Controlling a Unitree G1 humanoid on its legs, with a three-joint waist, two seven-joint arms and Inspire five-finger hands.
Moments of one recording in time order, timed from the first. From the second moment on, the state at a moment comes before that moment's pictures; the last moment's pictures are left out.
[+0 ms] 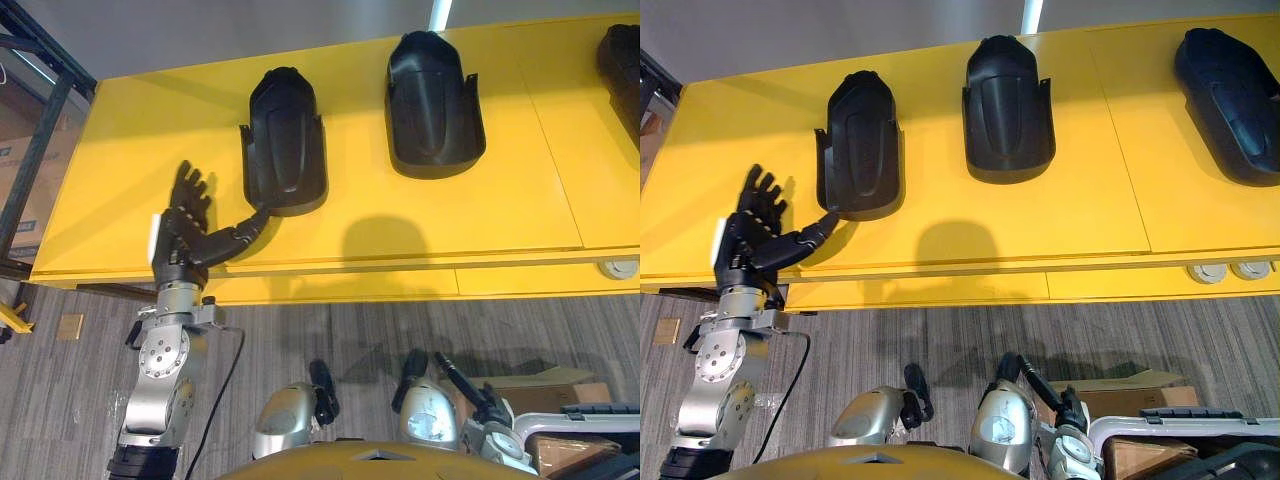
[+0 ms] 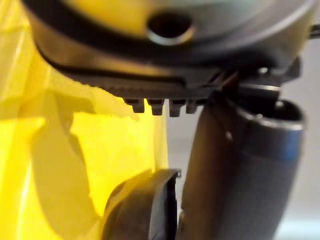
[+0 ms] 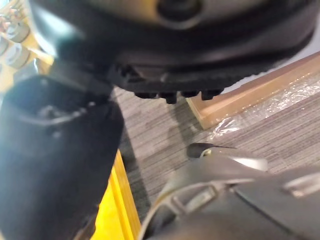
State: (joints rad) left arm 0.16 0.28 0.05 -0.29 -0.31 -0.17 0.30; right arm 0.08 -0.16 -0.27 1.02 0.20 -0.12 -0.12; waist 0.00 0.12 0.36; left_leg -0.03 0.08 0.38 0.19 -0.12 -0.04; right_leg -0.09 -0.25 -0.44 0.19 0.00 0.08
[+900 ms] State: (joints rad) left arm -0.11 0.23 -0.48 -0.32 -0.26 -0.22 0.20; right arm 0.11 -0.14 -0.16 1.03 0.22 -0.11 -0.13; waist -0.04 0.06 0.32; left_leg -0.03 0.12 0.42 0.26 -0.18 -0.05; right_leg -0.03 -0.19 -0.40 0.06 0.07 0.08
